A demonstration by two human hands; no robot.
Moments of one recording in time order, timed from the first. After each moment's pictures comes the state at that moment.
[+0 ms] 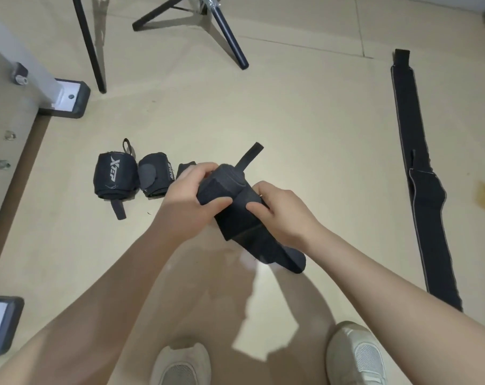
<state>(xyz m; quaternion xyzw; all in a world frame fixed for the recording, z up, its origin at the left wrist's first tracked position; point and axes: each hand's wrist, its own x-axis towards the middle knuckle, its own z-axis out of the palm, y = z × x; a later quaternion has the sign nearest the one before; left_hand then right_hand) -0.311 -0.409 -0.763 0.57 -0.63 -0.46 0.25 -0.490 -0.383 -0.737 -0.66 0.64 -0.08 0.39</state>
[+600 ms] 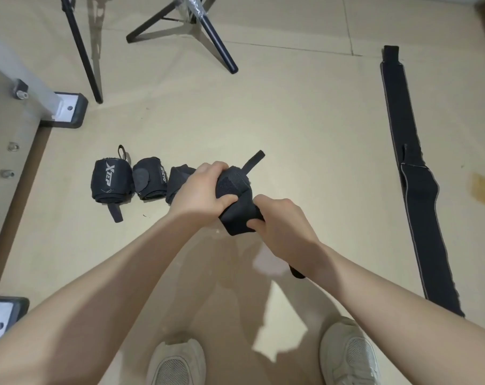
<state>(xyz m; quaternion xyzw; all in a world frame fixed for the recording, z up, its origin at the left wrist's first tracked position) -0.354 -0.423 -0.757 0.59 -0.72 -0.37 0.09 -0.507 -0.357 -0.731 -0.67 0.67 -0.04 0.32</state>
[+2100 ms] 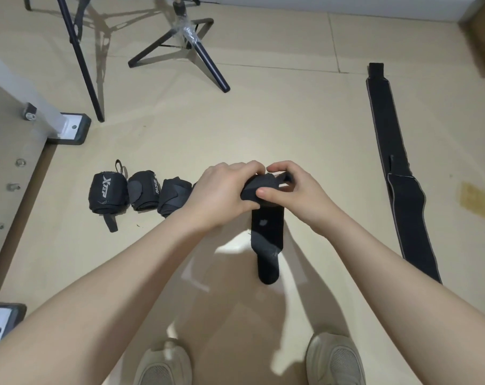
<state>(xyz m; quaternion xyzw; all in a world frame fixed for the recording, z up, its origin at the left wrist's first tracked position) -0.412 -0.422 -0.719 0.46 -0.84 -0.26 0.13 -0.578 -0.384 -0.717 -0.47 0.62 -0.32 0.54</state>
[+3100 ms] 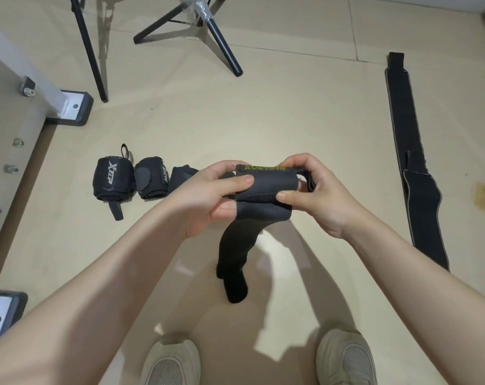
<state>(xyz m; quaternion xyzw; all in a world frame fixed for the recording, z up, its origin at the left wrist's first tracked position) -0.364 -0.417 -0.725 0.48 -0.31 -0.79 0.23 -0.564 -0.381 -0.720 -0.41 0.52 -0.39 0.64</state>
